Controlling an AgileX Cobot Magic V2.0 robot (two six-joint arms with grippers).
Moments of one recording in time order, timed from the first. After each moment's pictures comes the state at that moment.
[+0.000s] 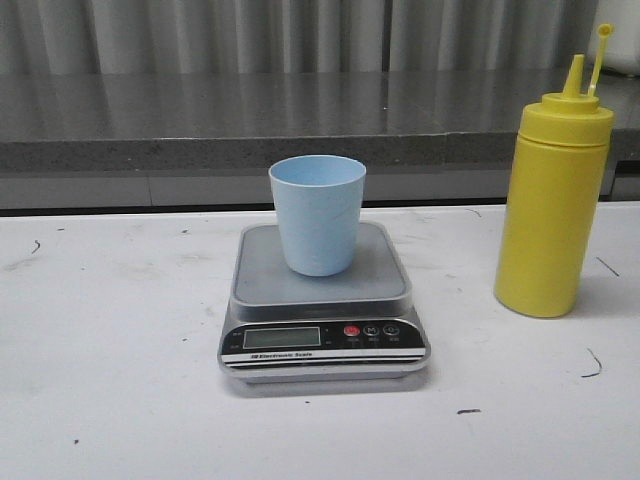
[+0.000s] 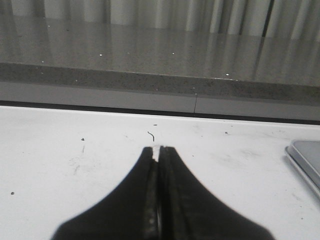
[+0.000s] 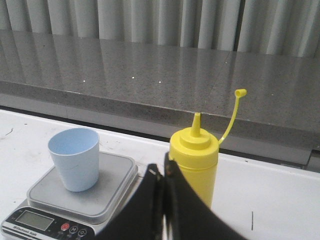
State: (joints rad) left arm 0.00 -0.01 0.01 -0.05 0.15 -0.05; right arm 0.32 0.34 -0.26 0.22 0.04 -0.18
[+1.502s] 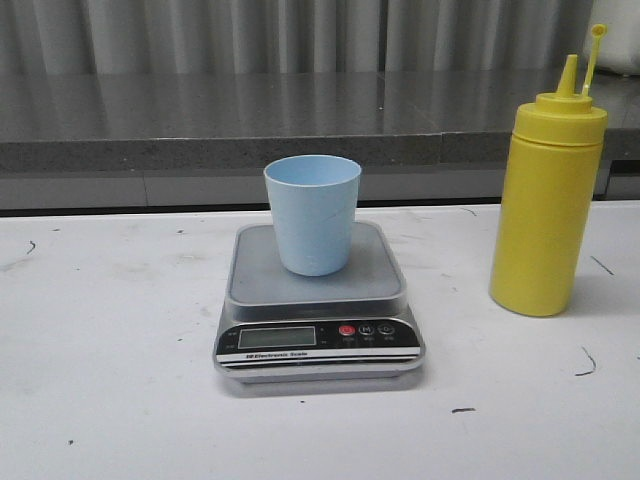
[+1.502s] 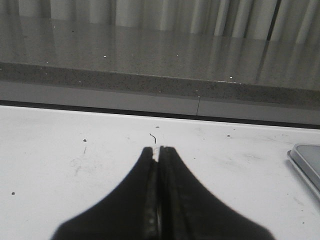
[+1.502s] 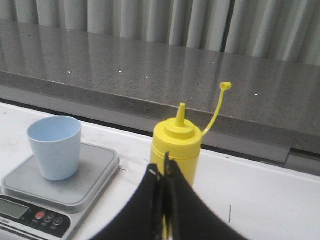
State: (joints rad) left arm 0.01 -0.01 0.01 -0.06 0.15 -0.05; right arm 0.28 0.31 -0.20 0.13 0.00 -0.16
